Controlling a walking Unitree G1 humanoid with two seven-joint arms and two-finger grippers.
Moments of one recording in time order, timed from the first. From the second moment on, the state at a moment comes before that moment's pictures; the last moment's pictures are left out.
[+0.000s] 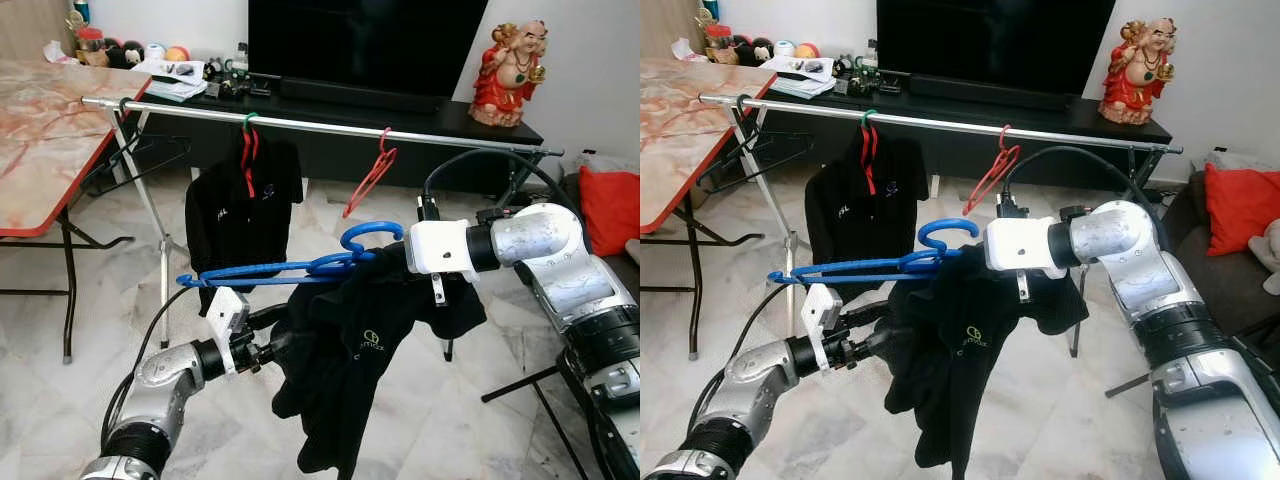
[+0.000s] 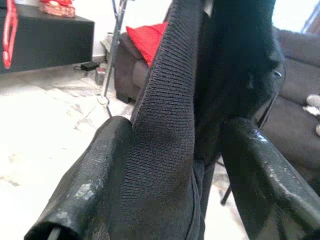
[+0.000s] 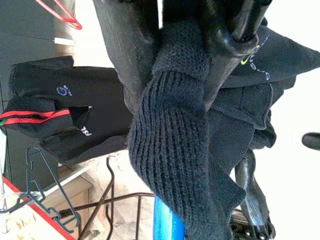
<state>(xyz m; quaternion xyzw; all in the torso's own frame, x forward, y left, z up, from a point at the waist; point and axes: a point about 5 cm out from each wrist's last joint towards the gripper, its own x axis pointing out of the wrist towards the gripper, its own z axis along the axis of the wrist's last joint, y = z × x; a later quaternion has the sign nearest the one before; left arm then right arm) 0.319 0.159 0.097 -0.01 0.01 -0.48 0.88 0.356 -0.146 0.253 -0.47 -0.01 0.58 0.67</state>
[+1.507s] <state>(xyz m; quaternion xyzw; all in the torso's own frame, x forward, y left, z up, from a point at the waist) 0.298 0.151 0.056 0.02 0.12 -0.49 0.86 0.356 -0.144 0.251 -0.47 -0.01 0.58 0.67</state>
